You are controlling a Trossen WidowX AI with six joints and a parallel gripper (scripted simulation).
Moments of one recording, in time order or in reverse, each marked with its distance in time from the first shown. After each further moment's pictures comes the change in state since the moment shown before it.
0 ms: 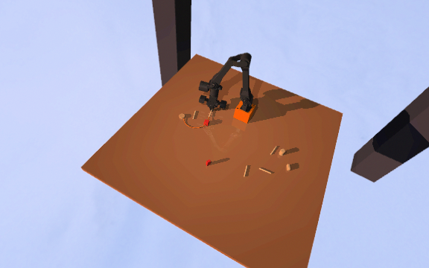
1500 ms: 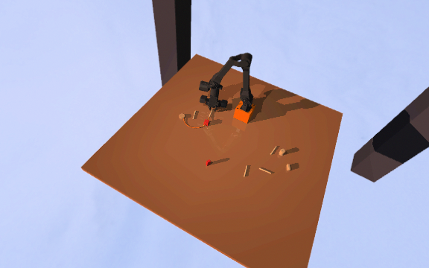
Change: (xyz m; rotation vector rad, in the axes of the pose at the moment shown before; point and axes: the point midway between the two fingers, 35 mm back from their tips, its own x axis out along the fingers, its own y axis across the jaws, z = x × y) arm -0.007 0.005 0.001 0.003 -0.001 0.023
